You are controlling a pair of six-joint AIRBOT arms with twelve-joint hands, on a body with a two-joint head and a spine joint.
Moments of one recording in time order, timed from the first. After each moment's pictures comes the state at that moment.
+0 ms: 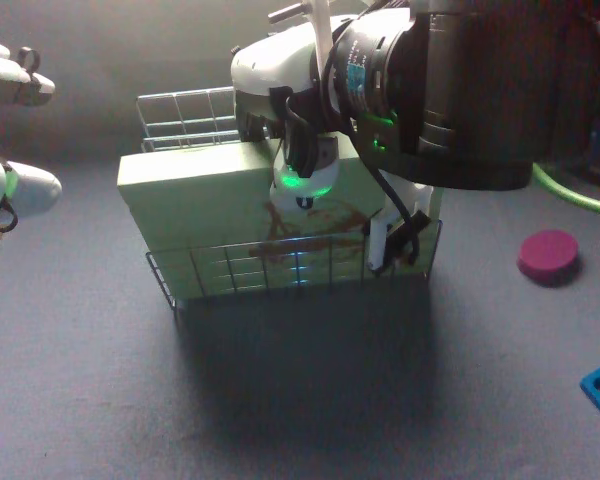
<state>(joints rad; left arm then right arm) -0.02 -0.50 0.60 0.97 0.68 0.44 -0.15 -1.49 1.11 -1.08 -0.72 0.22</state>
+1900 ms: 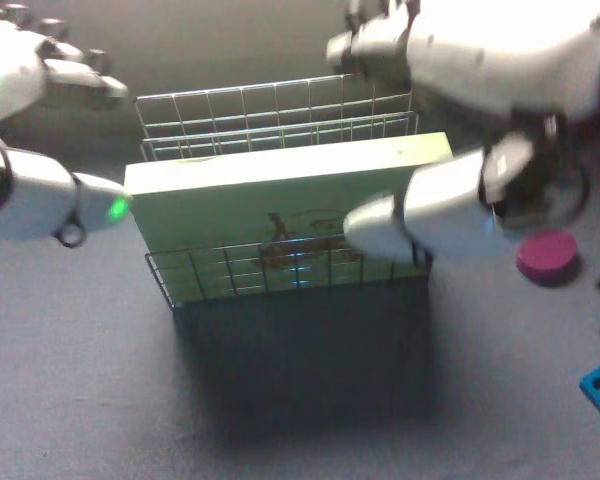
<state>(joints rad) -0.04 -0.55 0.53 0.97 0.69 0.39 -0.03 -0.91 0.44 -1.22 -0.81 0.17</state>
